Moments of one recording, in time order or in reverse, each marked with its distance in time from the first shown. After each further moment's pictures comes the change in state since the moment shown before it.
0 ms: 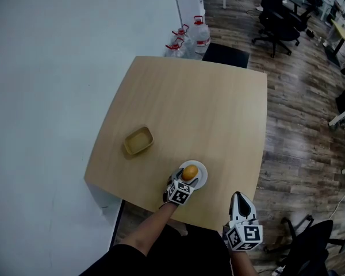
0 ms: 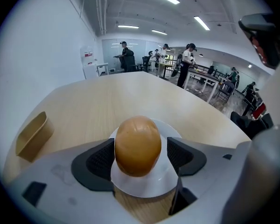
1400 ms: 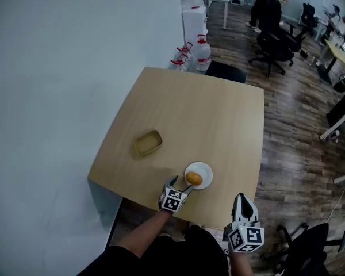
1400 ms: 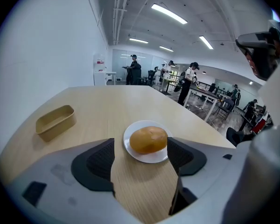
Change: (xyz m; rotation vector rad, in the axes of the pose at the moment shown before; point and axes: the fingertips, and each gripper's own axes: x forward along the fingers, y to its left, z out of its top) left arm -0.082 0.024 -0.017 -0.100 -0.169 -0.002; right arm -0.047 0.057 0.021 -0.050 -0.129 -0.041
